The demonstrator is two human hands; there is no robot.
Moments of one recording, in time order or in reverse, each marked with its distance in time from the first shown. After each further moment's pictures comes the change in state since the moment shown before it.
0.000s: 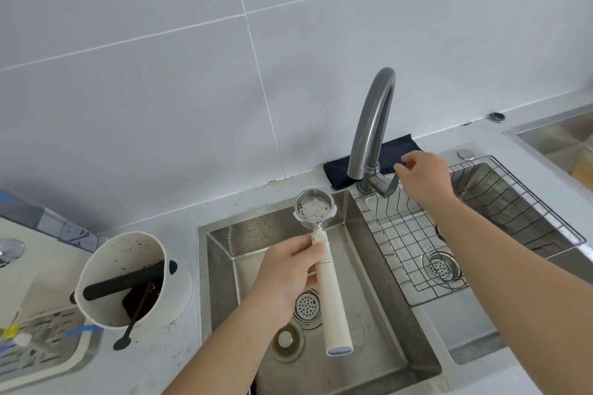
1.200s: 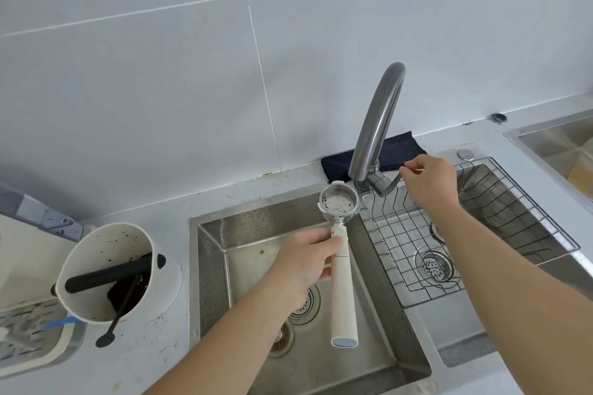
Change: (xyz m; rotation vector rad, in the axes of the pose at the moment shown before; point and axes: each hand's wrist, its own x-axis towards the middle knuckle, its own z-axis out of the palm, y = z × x) left_hand 0.026 -0.001 0.023 0.051 -0.112 -0.083; right_hand -0.002 0.010 0.000 0.077 0.035 0.032
